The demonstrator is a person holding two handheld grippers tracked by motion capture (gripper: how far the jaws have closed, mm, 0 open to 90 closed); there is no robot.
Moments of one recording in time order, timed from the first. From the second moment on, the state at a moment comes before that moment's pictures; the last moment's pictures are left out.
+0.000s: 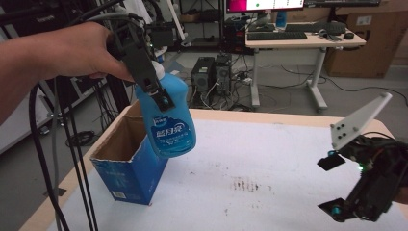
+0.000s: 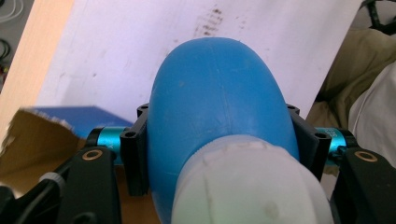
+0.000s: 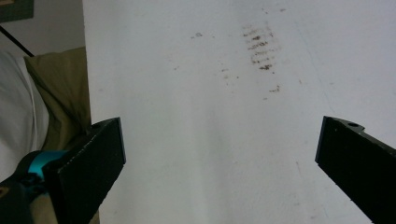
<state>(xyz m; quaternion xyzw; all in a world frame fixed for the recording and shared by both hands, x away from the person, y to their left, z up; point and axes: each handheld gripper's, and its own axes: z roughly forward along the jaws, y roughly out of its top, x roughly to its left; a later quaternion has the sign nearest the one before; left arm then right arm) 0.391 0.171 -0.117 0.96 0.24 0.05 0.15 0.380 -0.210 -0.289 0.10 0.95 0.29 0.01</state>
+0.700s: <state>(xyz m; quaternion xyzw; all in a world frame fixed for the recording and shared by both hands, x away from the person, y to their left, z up) 0.392 0.239 -0.096 0.92 0.33 0.07 0.18 0.388 -0.225 -0.284 0.09 0.95 0.30 0.01</state>
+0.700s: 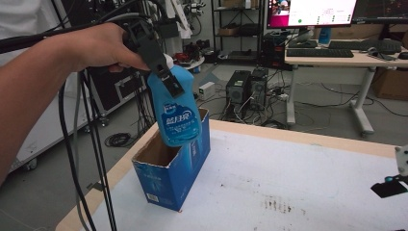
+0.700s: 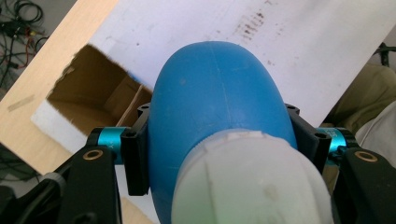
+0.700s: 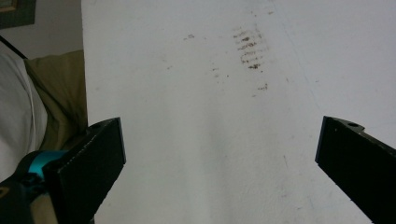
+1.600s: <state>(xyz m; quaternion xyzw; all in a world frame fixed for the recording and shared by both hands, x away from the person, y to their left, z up) 0.402 0.283 -0.163 0.92 0.35 0.08 0.14 0.390 -0.244 -0.281 0.13 0.96 0.24 0.03</state>
